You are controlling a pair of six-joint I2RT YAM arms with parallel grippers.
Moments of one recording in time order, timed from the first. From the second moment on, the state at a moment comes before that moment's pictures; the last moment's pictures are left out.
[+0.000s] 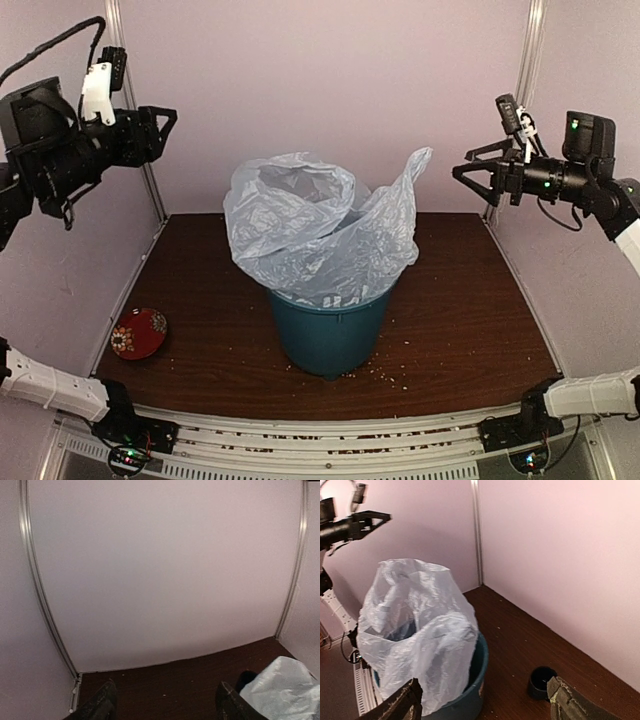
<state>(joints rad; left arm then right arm) -0.96 1.08 1.66 -0.60 -0.66 -0.03 0.29 1.08 1.43 -0.56 -0.62 -0.09</state>
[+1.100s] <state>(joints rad) -0.66 1.55 1.47 -0.36 0.58 0.01 0.53 1.29 1.49 -0.50 -0.70 -0.10</state>
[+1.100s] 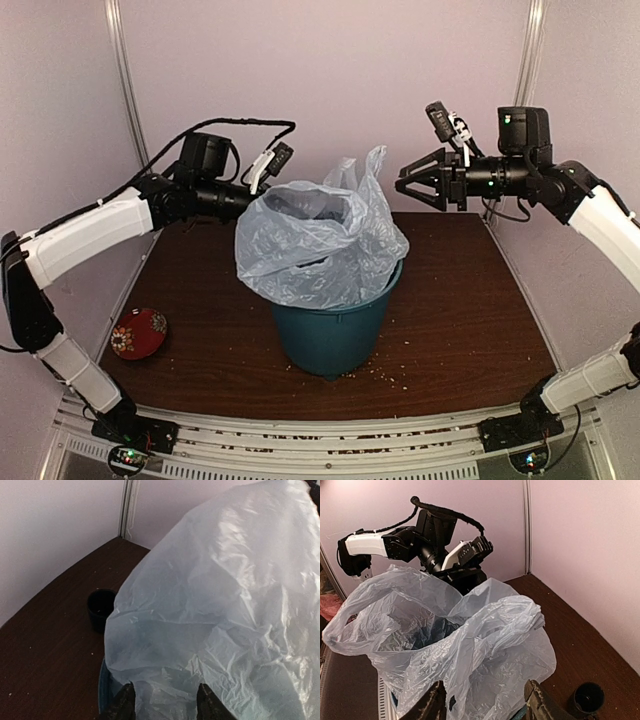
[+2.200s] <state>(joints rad) -0.80 1.28 1.69 -0.55 -0.23 0.09 0.60 1.30 1.50 -0.53 -0.61 -0.13</state>
